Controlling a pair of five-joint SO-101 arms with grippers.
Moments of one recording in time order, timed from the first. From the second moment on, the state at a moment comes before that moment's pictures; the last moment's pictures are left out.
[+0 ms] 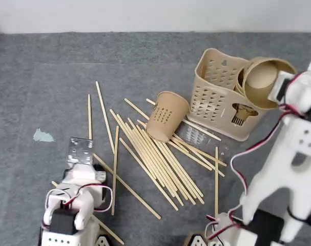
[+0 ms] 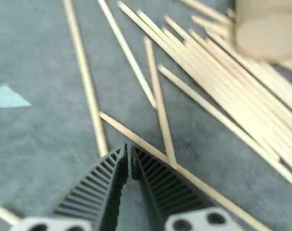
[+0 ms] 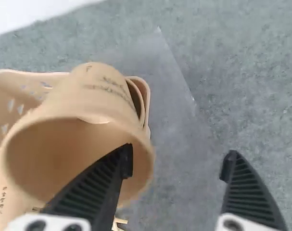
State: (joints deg) left arm 2.1 -102.7 90.0 73.8 6.5; right arm 19.5 -15.6 -24.4 93.5 -2.2
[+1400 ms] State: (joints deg) left arm 1.1 -102.7 88.7 59.7 -2.8; right arm 16.9 -9.9 -24.4 83.6 -2.2
